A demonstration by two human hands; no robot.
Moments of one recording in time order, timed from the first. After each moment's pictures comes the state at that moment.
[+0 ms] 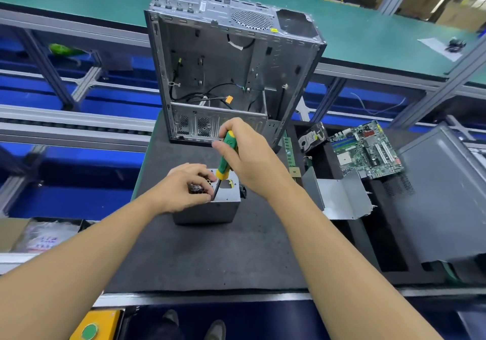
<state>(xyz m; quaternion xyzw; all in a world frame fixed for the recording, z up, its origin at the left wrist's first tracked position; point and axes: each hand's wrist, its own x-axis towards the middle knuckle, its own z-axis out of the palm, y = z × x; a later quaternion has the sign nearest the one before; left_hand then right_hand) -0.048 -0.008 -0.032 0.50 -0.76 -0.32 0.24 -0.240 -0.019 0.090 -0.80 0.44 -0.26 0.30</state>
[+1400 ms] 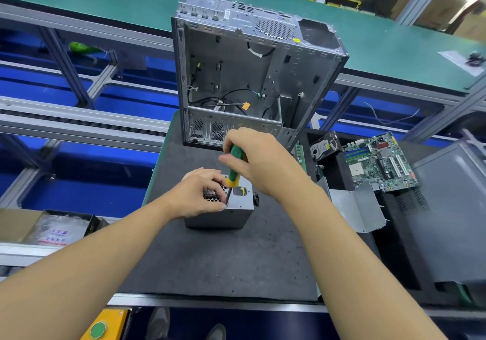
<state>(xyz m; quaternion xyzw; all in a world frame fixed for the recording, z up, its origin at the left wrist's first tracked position) -0.049 -0.006 -0.028 0.52 -0.76 -0.32 0.24 -0.223 -0.027 0.110 -0.88 0.41 -0.14 0.17</state>
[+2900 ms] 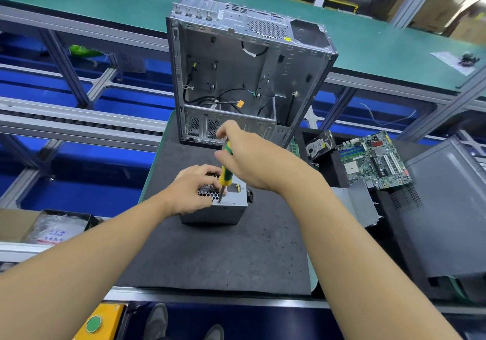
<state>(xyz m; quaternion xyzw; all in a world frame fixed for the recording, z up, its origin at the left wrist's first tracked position) -0.053 0.002 -0.023 0.53 -0.77 -0.30 0.19 -0.226 -0.014 0.129 -0.87 0.43 -0.03 0.25</state>
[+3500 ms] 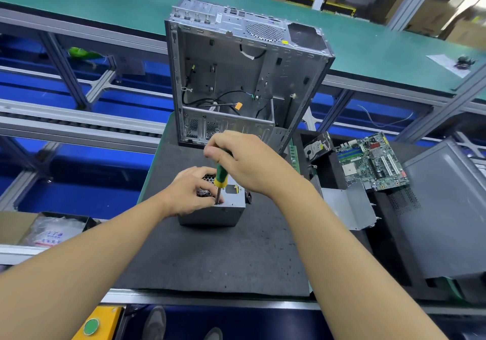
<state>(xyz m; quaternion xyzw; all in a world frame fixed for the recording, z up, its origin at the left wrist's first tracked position) -0.056 0.003 -0.025 0.52 -0.75 -0.33 0.24 -0.223 -0.009 0.124 -0.86 0.42 -0.10 0.25</state>
